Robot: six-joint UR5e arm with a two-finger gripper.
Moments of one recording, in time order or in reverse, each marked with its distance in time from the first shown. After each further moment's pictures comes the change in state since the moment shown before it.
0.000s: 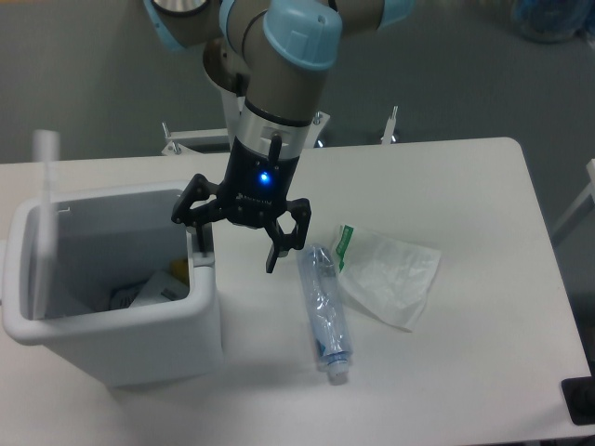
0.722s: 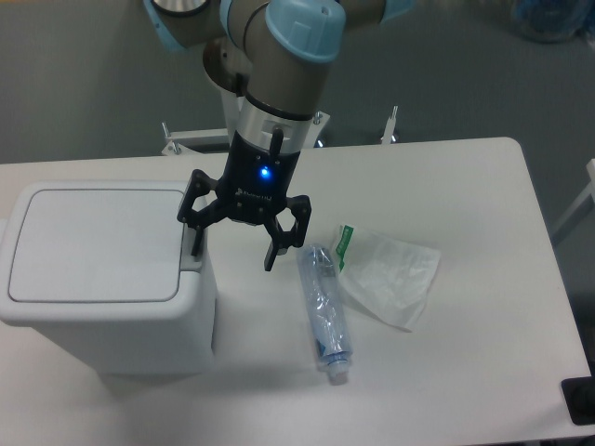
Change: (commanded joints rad) arm 0.000 -0.009 -0.009 -0.012 -0.003 0.015
